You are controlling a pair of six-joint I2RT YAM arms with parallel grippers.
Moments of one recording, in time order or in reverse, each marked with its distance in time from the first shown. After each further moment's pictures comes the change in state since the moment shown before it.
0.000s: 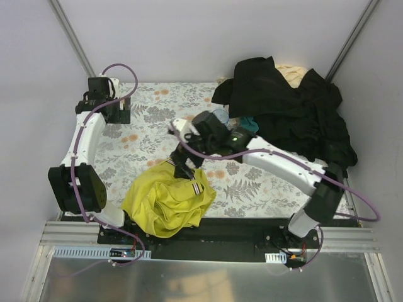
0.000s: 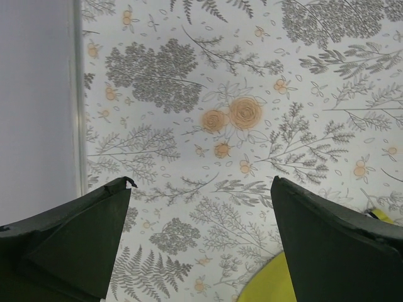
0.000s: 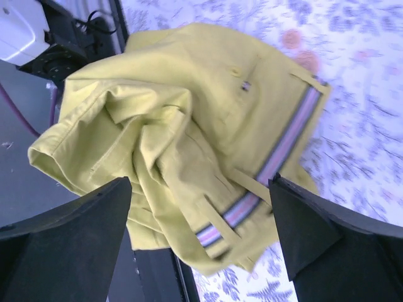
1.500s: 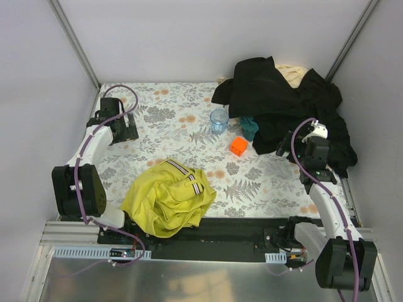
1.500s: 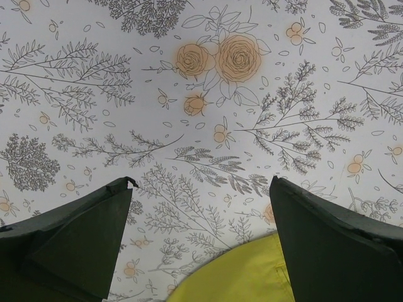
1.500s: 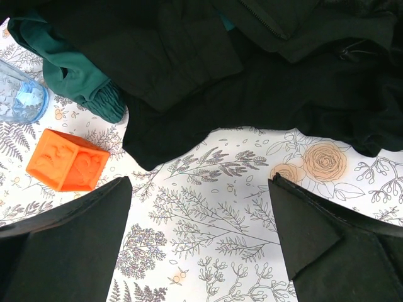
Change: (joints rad) left arm -0.032 -0.043 -0.301 0.101 -0.036 -0.317; right arm -1.065 -0.751 -0.996 0.472 0.374 0.309
